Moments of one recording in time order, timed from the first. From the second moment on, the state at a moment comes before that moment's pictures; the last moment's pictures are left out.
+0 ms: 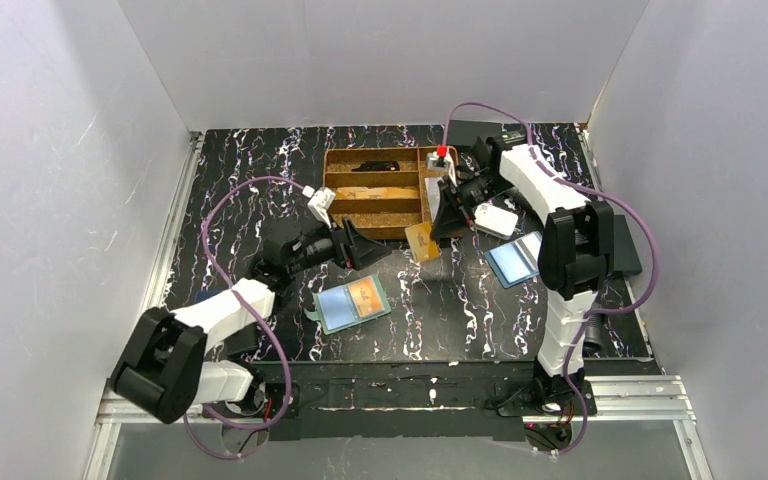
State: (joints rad) left arm -0.47 1.24 0.51 0.58 0.60 -0.72; right arm 0.33 2.00 1.75 -1.42 -1.13 -1.08
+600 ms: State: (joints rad) left arm -0.47 1.49 0.63 0.83 0.65 -0.92; right arm 0.25 1.82 1.60 -0.74 -1.09 -0.25
